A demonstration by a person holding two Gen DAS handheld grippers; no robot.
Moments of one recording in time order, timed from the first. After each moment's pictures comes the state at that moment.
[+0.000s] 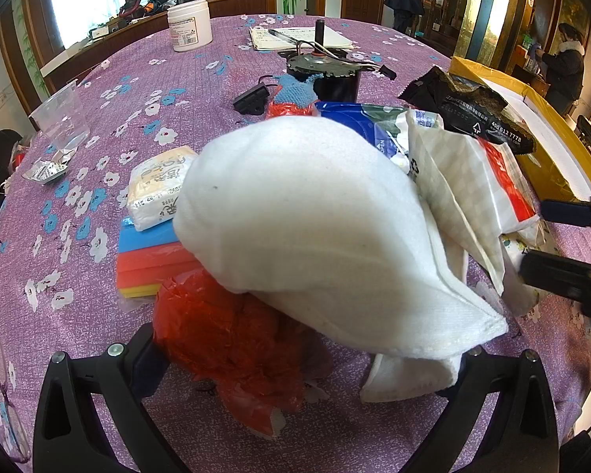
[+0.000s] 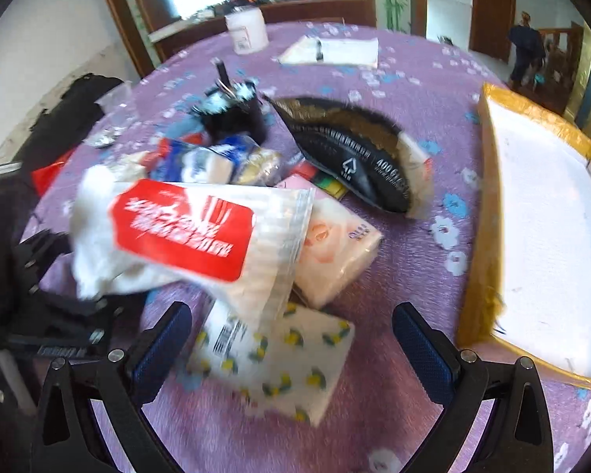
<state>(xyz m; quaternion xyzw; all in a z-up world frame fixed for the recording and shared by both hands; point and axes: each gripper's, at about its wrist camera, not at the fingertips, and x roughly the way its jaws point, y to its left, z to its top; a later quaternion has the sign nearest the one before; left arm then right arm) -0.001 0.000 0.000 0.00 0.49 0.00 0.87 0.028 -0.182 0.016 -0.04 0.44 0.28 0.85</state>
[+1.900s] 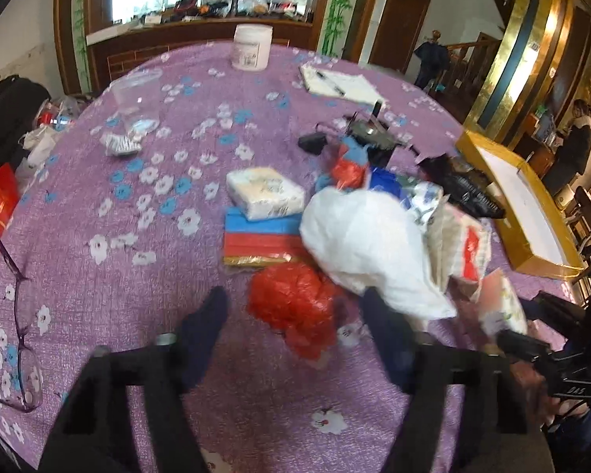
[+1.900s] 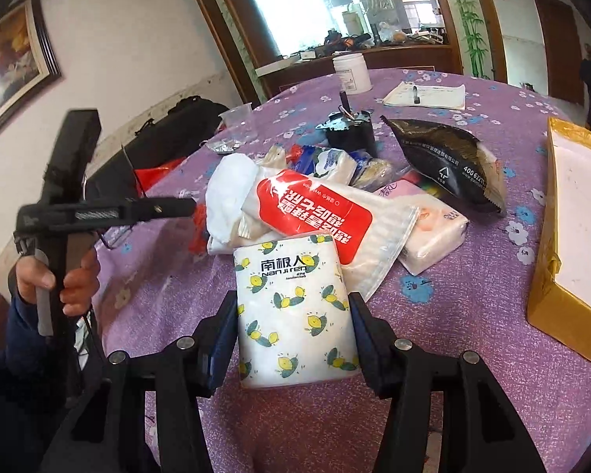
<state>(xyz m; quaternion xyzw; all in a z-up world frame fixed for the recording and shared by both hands) -0.049 0.056 0.047 -0.10 0.45 0.03 0.89 -0.029 -0.200 0.017 0.00 0.38 0.45 0.81</state>
